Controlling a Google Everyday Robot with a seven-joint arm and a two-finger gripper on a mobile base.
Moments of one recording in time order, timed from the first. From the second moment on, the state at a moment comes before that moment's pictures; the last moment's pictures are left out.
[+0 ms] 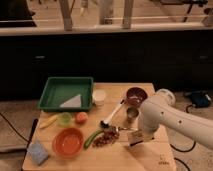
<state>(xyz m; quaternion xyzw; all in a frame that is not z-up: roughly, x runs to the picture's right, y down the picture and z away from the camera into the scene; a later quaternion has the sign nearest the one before) 0.189 0.213 0.702 -0.32 -0.04 -0.10 0.94</state>
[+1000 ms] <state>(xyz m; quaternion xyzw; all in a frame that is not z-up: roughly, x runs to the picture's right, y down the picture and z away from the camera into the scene) 0.178 0.173 0.707 -0.31 -0.04 -0.12 0.94</state>
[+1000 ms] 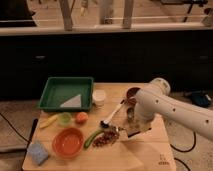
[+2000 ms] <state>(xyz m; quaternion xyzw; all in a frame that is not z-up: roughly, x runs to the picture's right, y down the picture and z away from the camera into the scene) 0.164 0.130 0.715 -0.29 -0.04 -0.15 0.94</state>
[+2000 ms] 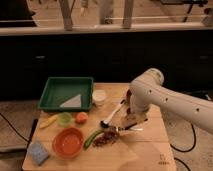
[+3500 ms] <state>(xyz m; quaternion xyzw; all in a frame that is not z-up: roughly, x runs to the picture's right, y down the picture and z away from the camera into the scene) 0.125 0.078 0.747 -0.28 -0.04 -0.23 0.93</state>
